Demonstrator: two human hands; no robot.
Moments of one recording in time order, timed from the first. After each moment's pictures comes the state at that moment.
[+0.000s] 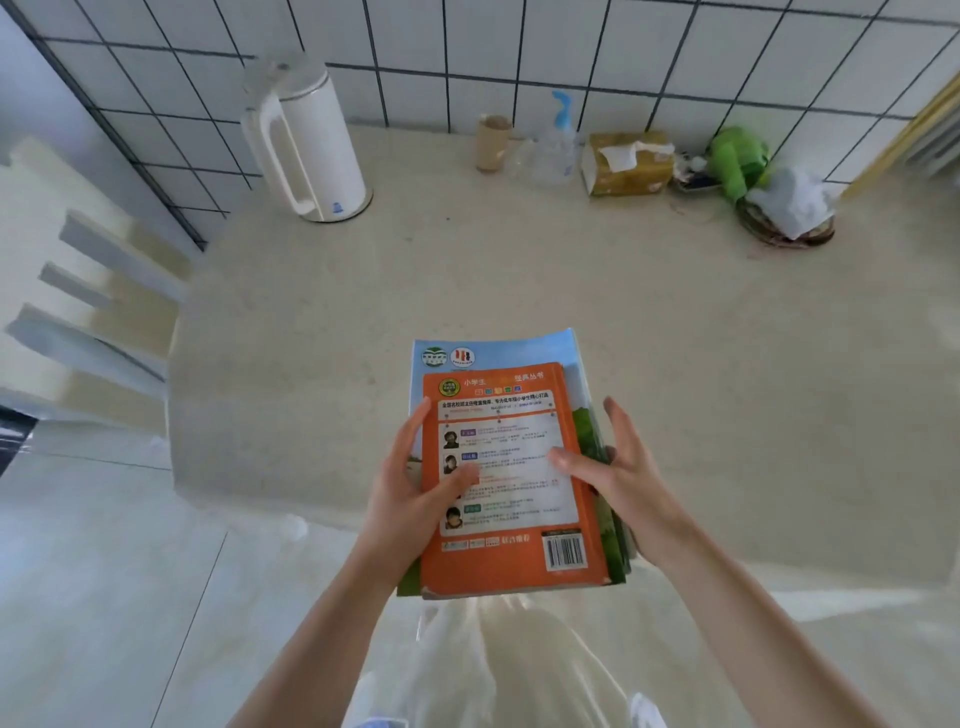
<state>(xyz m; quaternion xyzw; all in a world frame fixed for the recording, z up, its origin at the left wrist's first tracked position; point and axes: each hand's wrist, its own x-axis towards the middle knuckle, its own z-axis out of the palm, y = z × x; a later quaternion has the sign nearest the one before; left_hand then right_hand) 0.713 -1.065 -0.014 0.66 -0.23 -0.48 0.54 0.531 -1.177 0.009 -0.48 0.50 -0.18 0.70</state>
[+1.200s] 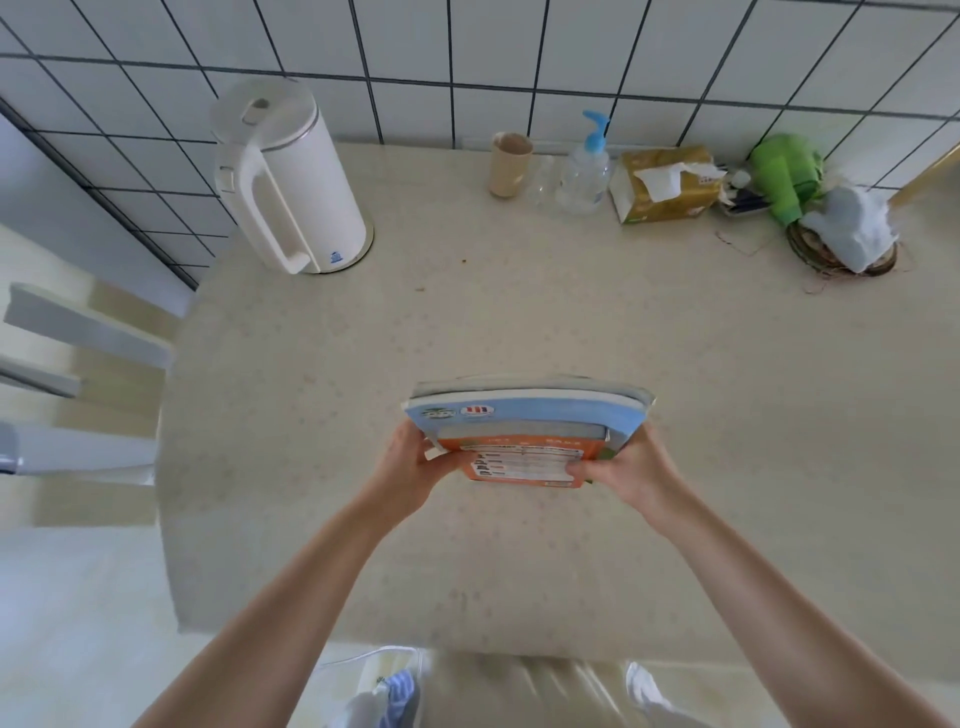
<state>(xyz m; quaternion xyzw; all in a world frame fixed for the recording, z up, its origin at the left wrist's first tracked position) 0.876 -1.216 -0.067 0.68 -0.40 -0.44 0.43 0.644 -1.318 -0.040 -0.59 0.56 -0.17 0.55</state>
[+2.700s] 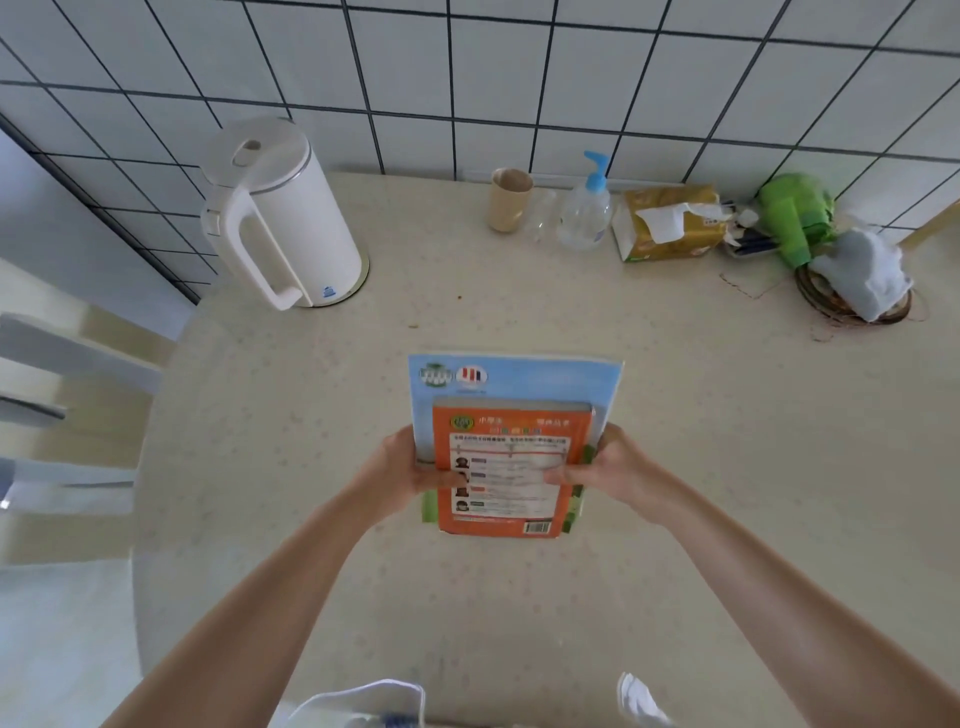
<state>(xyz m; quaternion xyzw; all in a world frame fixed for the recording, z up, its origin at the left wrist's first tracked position) 0.904 -1.276 -0.084 0.67 -0.39 -0.53 0.34 0.655 -1.397 -0.056 -0.59 0.46 -0.06 0.66</state>
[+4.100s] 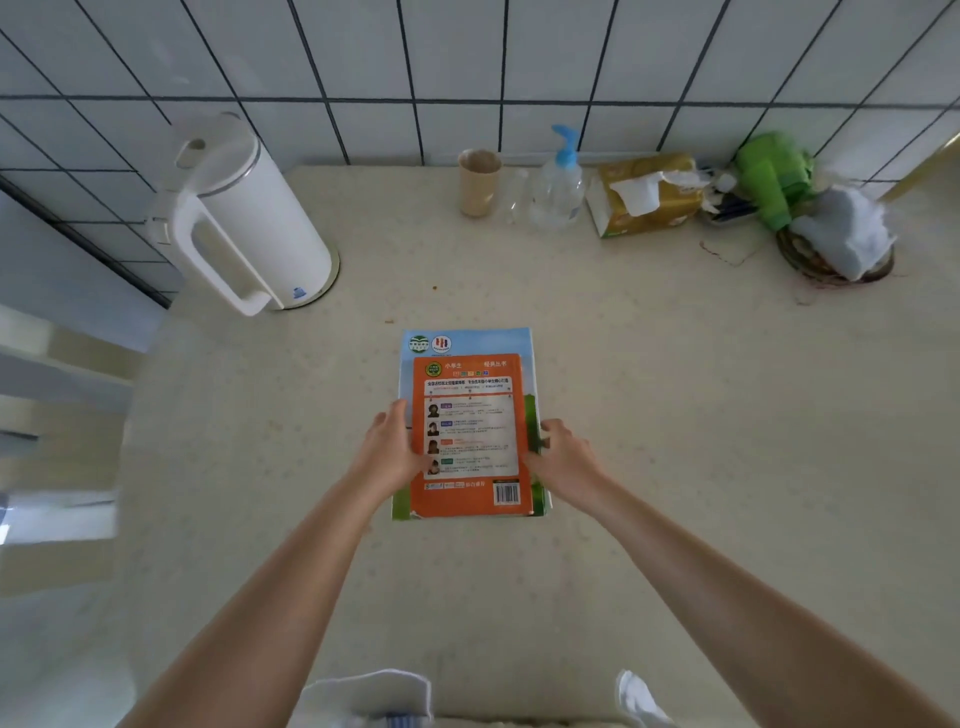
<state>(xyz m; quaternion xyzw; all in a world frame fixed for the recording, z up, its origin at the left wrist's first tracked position) 0.891 -1.310 -0.090 0.83 -0.38 -0.38 0.11 0.689 -1.379 -0.080 -0.62 0.61 0.04 0.49</state>
